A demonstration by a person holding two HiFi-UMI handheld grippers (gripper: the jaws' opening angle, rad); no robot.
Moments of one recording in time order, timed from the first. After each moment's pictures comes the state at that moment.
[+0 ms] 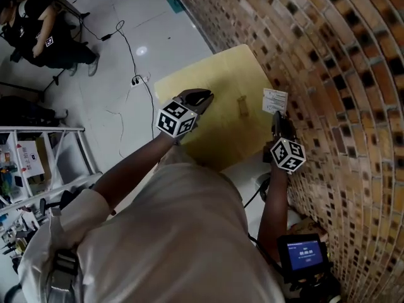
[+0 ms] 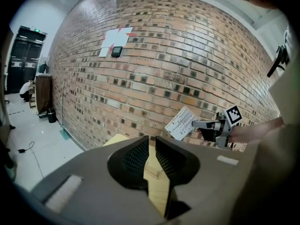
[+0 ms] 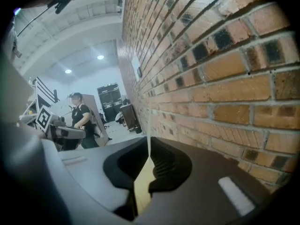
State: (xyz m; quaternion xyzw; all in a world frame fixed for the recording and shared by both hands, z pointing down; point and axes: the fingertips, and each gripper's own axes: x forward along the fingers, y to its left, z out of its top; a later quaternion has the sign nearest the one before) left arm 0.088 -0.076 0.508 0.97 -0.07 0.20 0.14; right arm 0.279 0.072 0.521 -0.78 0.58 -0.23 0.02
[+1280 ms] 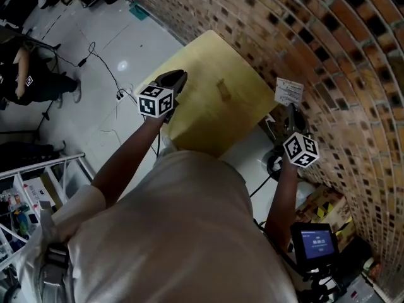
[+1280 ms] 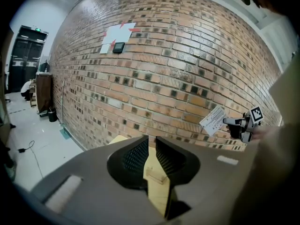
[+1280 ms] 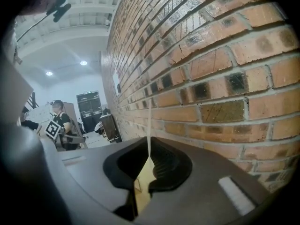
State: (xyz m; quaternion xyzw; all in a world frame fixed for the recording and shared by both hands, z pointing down) left arm 0.128 -0.107 0.520 0.97 -0.08 0.20 0.14; right arm 0.338 0.210 0.488 -0.86 0.47 -0.20 0.06
